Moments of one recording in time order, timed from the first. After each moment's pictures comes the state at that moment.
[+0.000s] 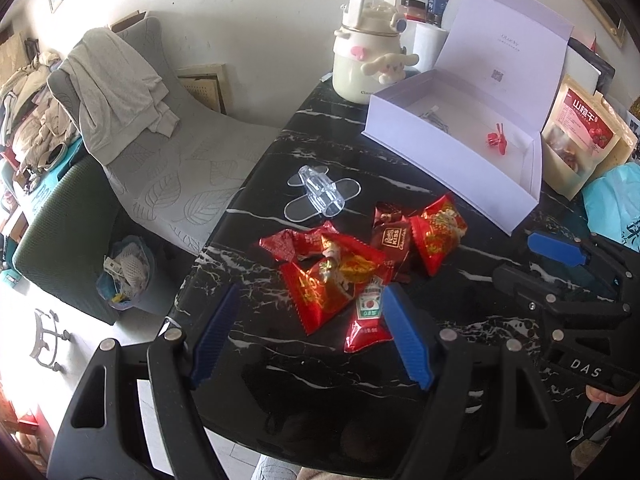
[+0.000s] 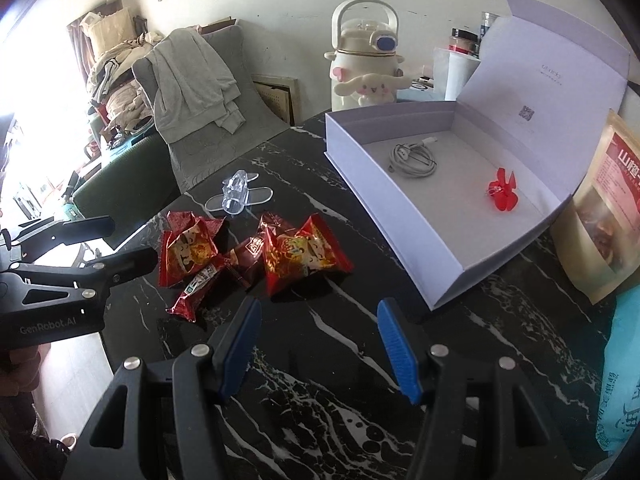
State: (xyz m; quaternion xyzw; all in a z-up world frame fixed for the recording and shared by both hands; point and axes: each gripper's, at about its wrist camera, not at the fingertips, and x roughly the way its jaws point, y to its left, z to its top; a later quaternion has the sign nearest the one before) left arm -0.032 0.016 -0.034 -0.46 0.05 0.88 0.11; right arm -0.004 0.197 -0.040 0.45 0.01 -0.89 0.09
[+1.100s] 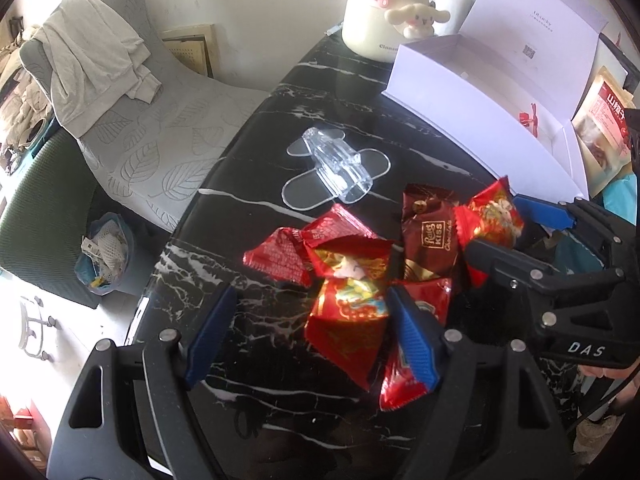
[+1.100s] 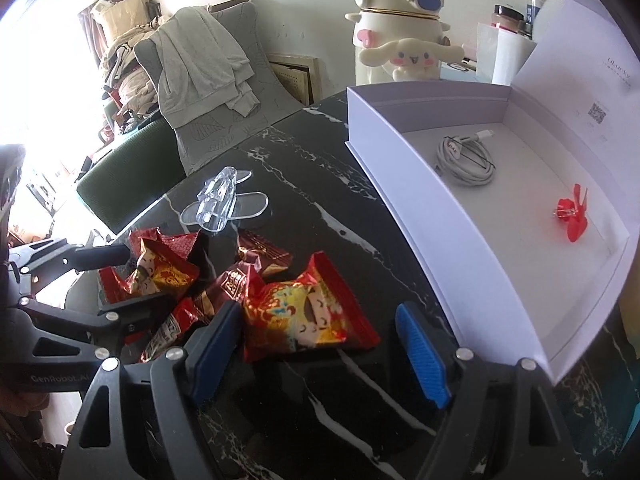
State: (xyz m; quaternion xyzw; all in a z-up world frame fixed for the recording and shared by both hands) left arm -0.085 0.017 -0.090 -0.52 0.04 0.85 0.12; right arm -0.078 0.188 -0.085 0.47 0.01 -0.87 0.13
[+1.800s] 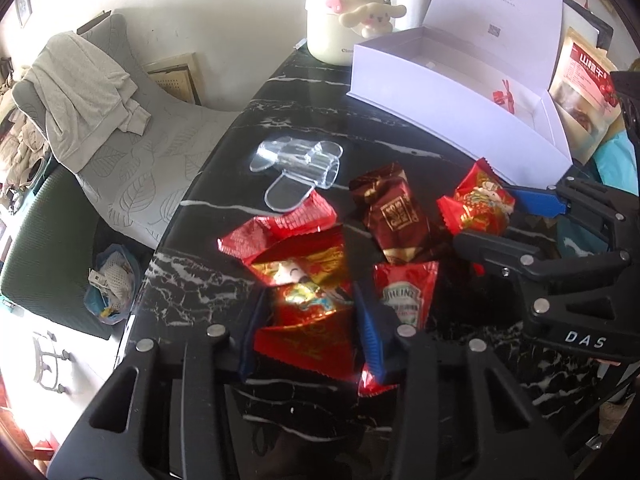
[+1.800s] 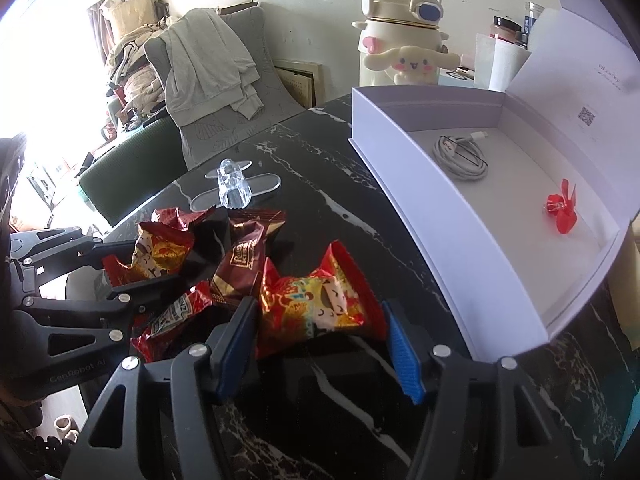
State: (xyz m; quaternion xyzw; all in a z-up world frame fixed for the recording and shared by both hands) left arm -0.060 0.036 -0.087 -0.48 0.09 0.86 0.14; right arm -0.052 0.190 -0.084 0.45 0.03 -0.88 0.13
